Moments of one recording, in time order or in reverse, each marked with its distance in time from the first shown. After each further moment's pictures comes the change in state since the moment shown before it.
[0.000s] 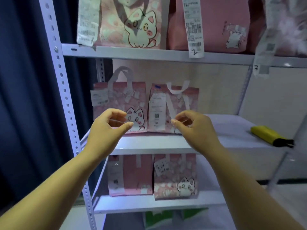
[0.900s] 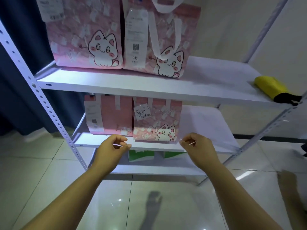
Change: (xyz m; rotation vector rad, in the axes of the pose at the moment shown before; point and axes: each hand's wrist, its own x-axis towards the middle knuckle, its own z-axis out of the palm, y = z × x) left_hand -0.158 -0.120 0.163 0.046 -0.193 -0.642; right_hand -0.143 0.207 0.007 -0.083 -0.391 0.546
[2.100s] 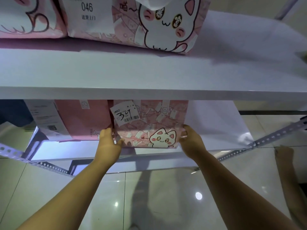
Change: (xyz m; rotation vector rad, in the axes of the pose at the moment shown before) left_hand 0.184 -0.083 0.107 0.317 -0.067 -0.109; right_hand 0.175 0.102 0.108 0.061 -0.128 0.326
